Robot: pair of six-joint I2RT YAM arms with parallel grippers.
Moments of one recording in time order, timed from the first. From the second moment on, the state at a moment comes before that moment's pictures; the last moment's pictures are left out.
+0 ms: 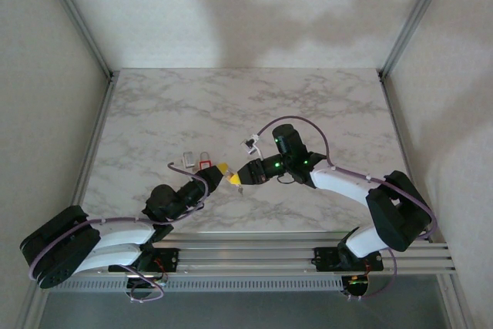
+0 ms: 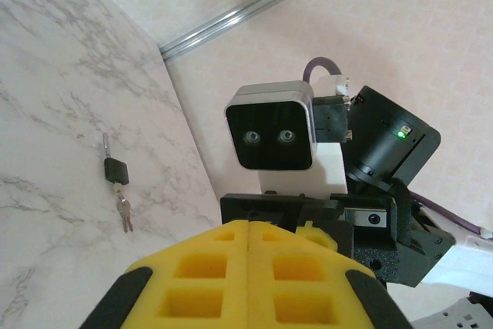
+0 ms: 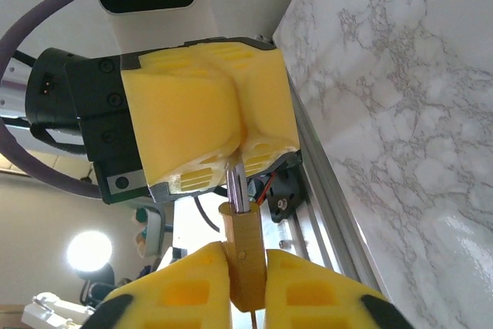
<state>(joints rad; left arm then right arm) -0.78 1.14 0.09 1.19 0.04 -1.11 0.72 1.47 0.79 0.14 -1.08 0.64</state>
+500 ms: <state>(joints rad) -0.77 1.14 0.08 1.20 0.09 -1.11 0.72 1.48 0.79 0.14 -1.07 0.65</state>
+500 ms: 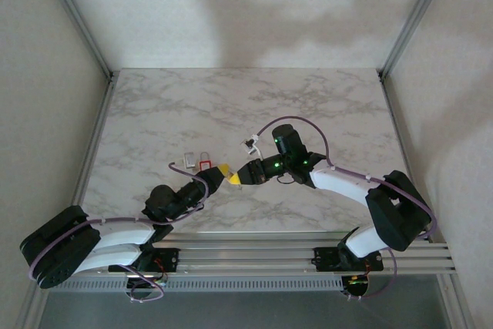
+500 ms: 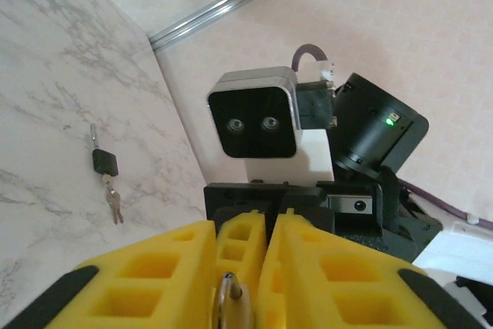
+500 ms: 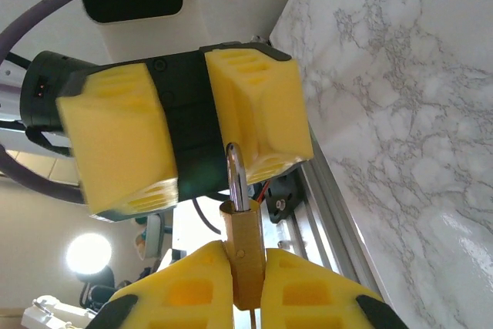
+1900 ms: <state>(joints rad) -0.76 1.12 0.07 1.19 0.05 -1.14 0.71 1.41 0.78 0.13 -1.04 0.63</state>
